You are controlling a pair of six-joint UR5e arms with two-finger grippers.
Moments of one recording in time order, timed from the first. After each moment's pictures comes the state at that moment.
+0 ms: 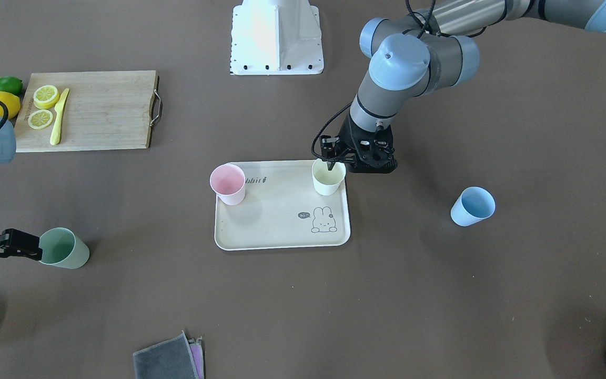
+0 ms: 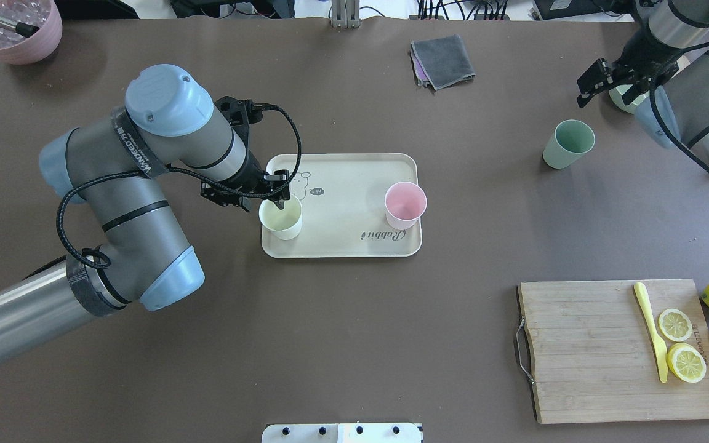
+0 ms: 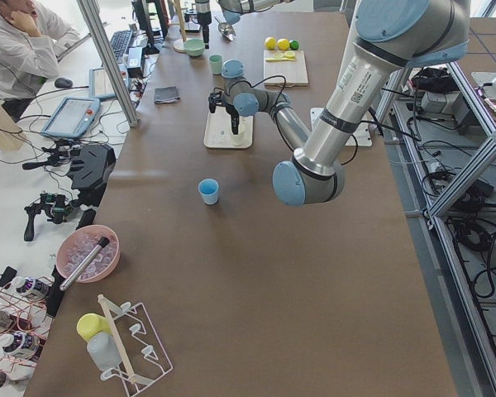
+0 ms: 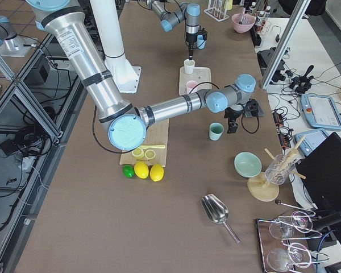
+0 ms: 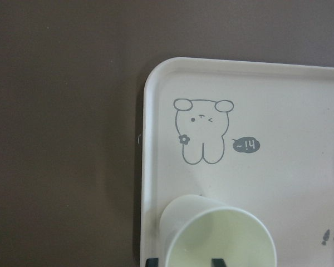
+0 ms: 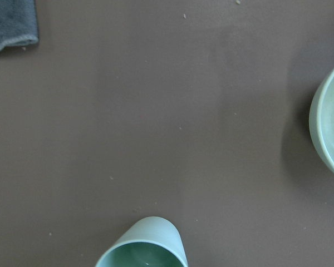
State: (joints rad) left arm -0.67 -2.19 -1.67 -1.71 -2.05 -1.19; right arm 1.16 -1.08 1.34 -1.43 2.32 0.45
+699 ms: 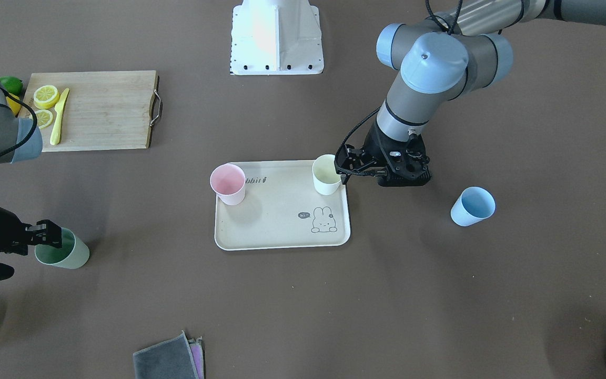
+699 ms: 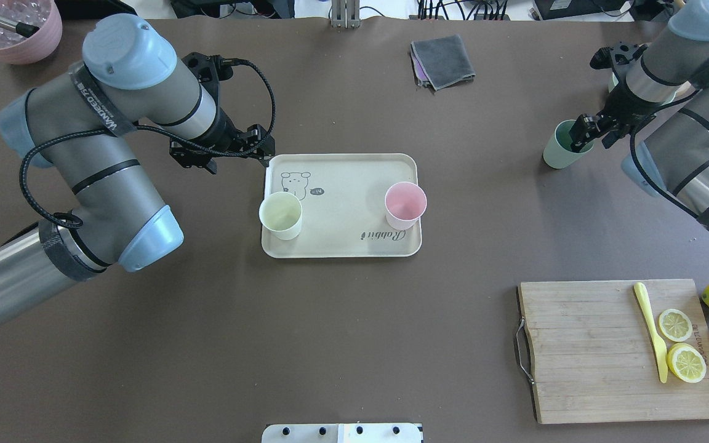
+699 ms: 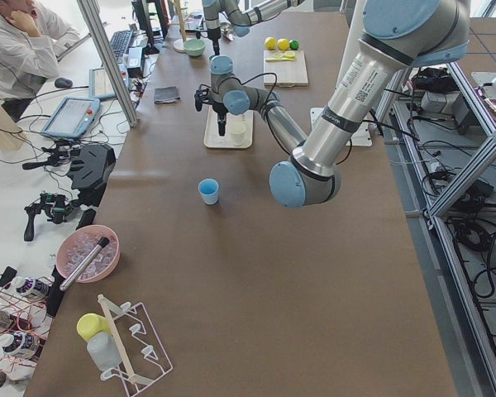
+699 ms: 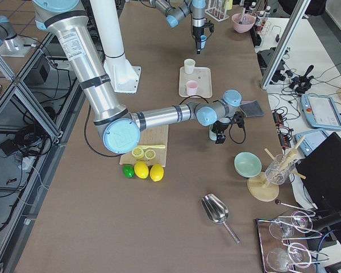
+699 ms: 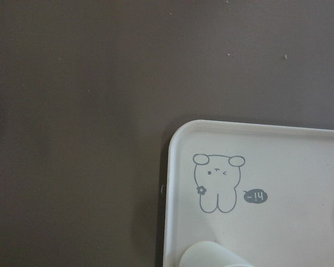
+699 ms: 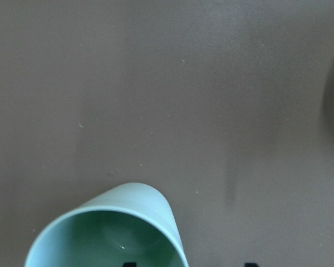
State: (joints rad) left arm -0.78 -2.19 -1.67 -1.70 -2.06 -1.14; right arm 1.07 -1.15 1.32 -1.32 2.28 0.45
